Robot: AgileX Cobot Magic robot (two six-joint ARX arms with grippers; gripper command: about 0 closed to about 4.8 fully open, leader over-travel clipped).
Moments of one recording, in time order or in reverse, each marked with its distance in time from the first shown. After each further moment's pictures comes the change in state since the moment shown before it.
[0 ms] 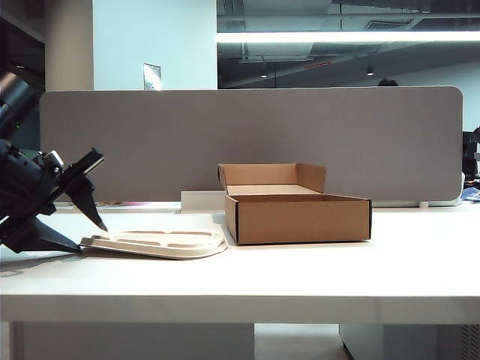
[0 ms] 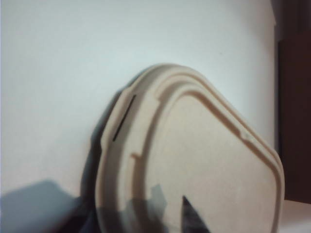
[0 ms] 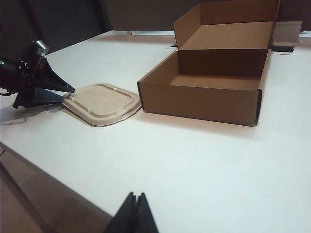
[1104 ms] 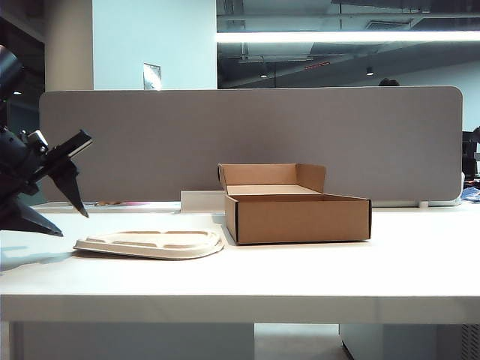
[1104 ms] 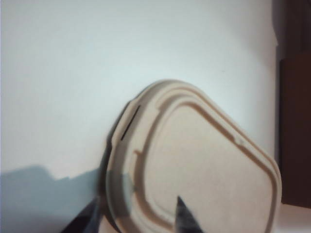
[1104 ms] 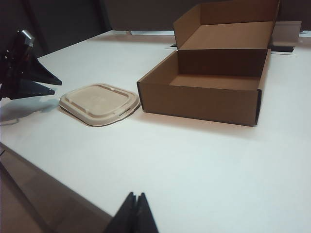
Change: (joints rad) left arm 0.007 -0.137 -0.015 -0.102 -0.088 -0.004; right arm 0.000 0.000 0.000 0.000 0.000 0.000
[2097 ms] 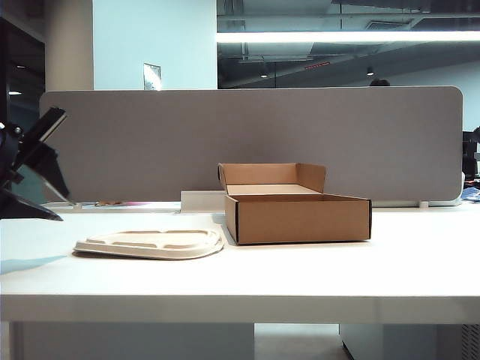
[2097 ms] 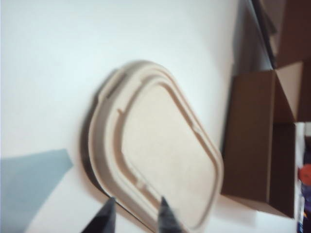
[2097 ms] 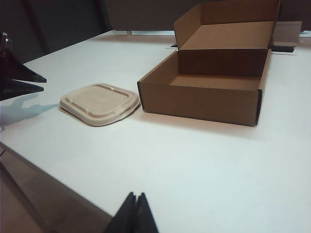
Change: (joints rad) left arm 0.000 -0.155 -0.185 0.164 0.042 -0.286; right arm 0.000 0.000 0.000 0.000 0.000 0.000
